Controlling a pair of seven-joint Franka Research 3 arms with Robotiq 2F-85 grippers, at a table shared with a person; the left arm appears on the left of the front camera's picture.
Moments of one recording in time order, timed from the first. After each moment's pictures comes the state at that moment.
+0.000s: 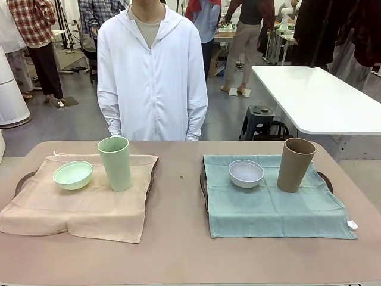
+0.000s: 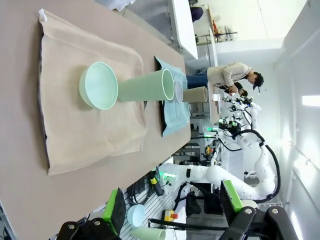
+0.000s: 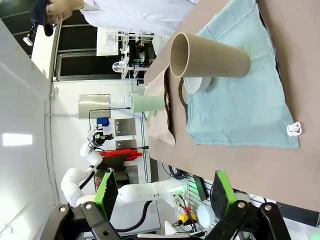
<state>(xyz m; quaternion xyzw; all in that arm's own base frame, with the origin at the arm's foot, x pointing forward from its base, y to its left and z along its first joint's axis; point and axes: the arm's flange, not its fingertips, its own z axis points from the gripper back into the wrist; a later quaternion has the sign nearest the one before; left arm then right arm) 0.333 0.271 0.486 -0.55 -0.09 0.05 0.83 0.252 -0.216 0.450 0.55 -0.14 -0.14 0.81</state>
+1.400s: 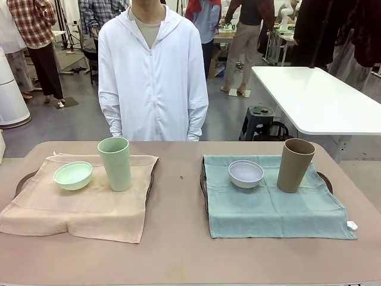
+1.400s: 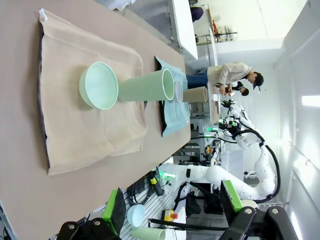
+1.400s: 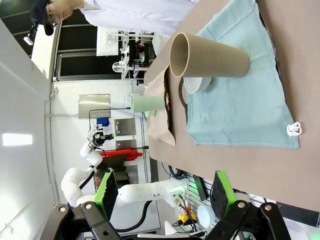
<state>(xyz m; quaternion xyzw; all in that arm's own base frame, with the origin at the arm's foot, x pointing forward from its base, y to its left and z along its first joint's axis) 0.333 0.271 0.485 -0.55 -0.09 0.05 0.83 0.252 -0.216 0.450 0.55 -0.14 -0.14 0.81</state>
